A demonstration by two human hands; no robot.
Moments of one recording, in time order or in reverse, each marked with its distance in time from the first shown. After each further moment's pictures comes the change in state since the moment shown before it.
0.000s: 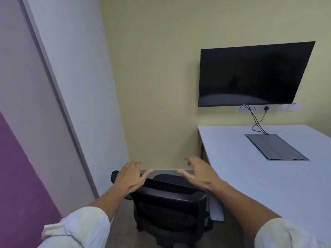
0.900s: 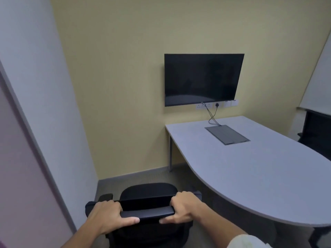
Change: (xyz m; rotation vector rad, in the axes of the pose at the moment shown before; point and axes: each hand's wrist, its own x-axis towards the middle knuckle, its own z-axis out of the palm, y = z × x) left_hand -0.084 -0.103 0.039 0.136 -0.206 0.288; right_hand -0.089 -0.113 0.089 -0.337 -0.336 0.067
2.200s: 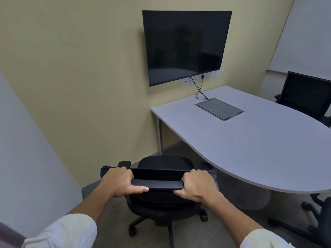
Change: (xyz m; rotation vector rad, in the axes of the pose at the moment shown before) left_hand 0.307 -0.143 -0.005 0.127 0.008 0.496; right_hand 0.218 0.006 0.002 0.015 0.147 0.516
